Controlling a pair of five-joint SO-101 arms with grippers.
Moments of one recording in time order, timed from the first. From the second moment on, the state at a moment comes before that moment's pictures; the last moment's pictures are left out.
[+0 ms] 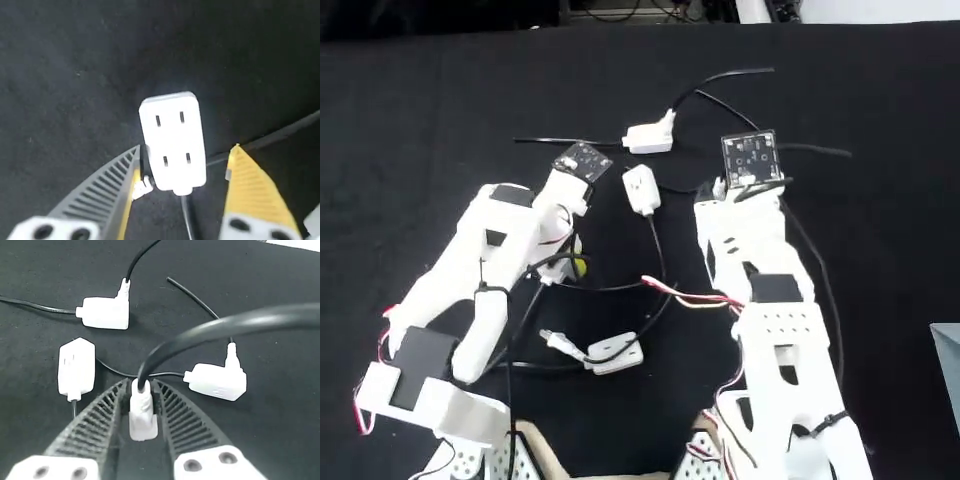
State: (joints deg) left arm 8.5 -0.6 29.6 55.3 -24.9; right arm -2.4 -43.0 65.0 20.4 8.7
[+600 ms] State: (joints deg) left arm 10.5 -0.6 36.0 44.7 -30.4; right arm -2.5 -43.0 65.0 20.4 8.7
